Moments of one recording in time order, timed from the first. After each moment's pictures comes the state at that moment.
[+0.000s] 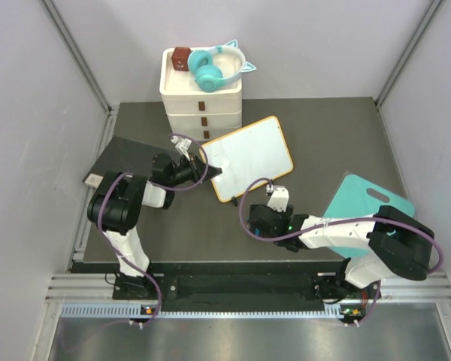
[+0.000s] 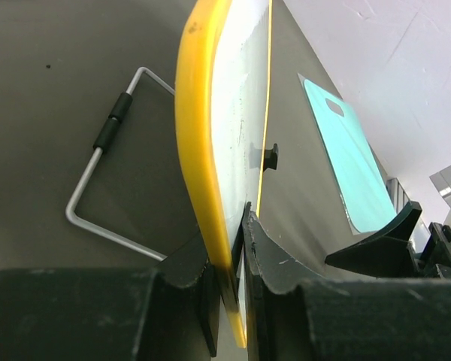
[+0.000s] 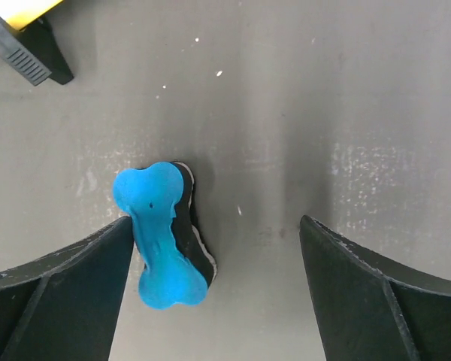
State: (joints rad) left arm -0.21 1.86 0.66 1.05 0.82 -0.65; right arm 1.09 1.43 0.62 -0.18 0.58 0.96
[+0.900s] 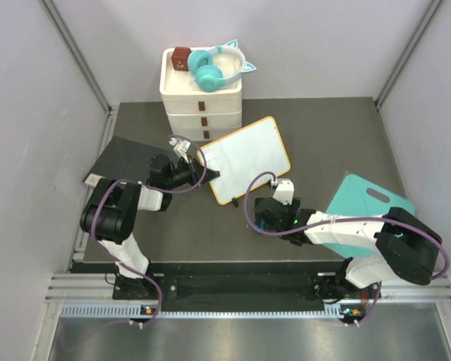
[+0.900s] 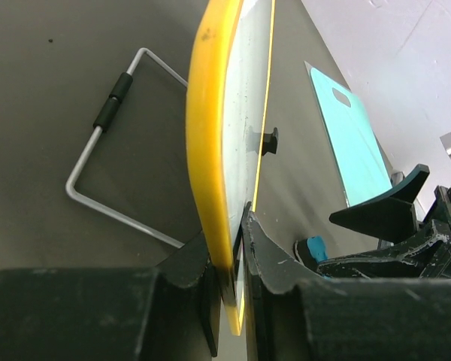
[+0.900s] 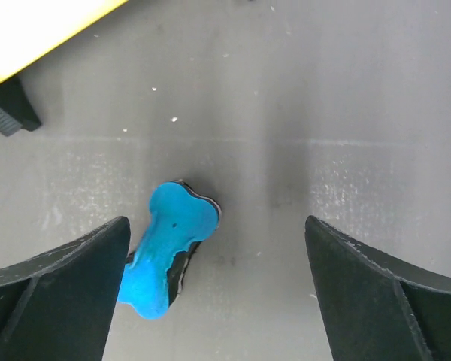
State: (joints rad) left arm -0.21 1.75 0.62 0.92 0.80 -0.60; right arm 1.00 1.38 0.62 -0.21 0.60 0.84
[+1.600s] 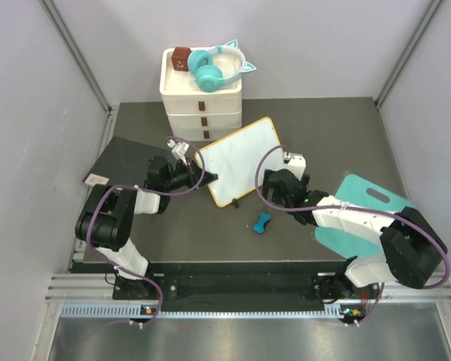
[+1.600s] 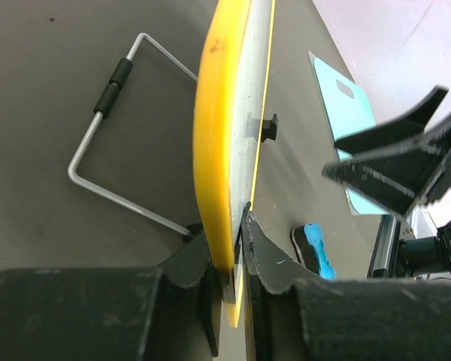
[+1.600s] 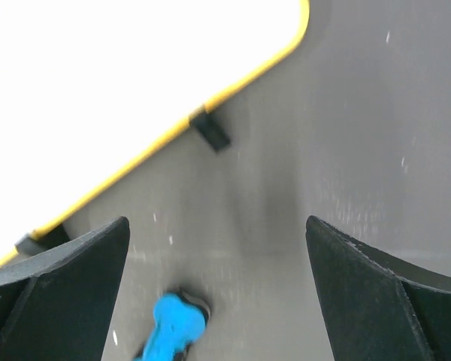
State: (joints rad) left arm -0.20 1.68 0.58 0.84 0.79 -0.57; right arm 0.77 1.36 0.70 -0.12 0.52 0.67
